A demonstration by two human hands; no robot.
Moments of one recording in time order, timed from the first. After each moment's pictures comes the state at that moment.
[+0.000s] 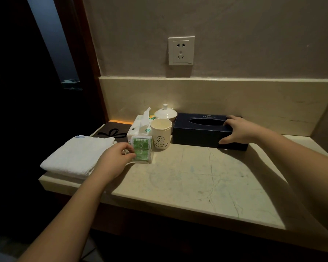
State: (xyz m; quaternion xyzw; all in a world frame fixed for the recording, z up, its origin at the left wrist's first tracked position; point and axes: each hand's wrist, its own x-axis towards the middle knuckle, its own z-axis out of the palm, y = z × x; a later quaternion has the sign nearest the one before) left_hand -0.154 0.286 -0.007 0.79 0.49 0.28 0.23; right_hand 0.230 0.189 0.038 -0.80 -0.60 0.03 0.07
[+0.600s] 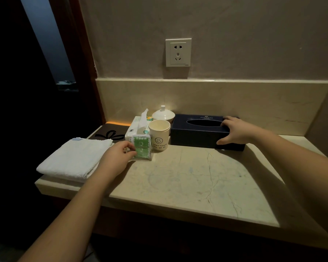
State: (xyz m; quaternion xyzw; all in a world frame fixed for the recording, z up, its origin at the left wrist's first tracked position) left_hand -0.142 0.301 -0.009 0.79 0.50 0.27 0.23; right_hand 0.228 0.189 0.039 -0.80 -0.60 0.03 0.06
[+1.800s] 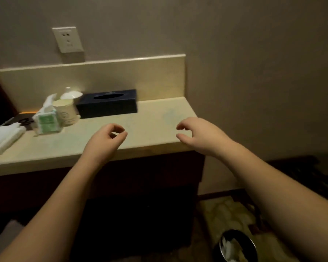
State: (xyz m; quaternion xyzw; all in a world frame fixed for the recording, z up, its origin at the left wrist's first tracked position) left_hand -0.023 -0.005 0.027 0.85 0.35 0.25 0.31; right_hand 0.179 -0.182 0.033 -0.80 -0.56 -0.03 0.21
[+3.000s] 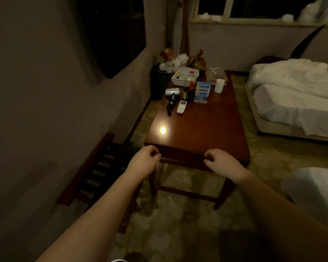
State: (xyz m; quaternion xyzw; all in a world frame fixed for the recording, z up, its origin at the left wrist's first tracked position) left_hand 0.546 -0.619 -0.125 0.90 -0.17 -0.18 0.35; right_hand 0.443 -0.866 -0.147 -0.95 0.18 0.10 0.22
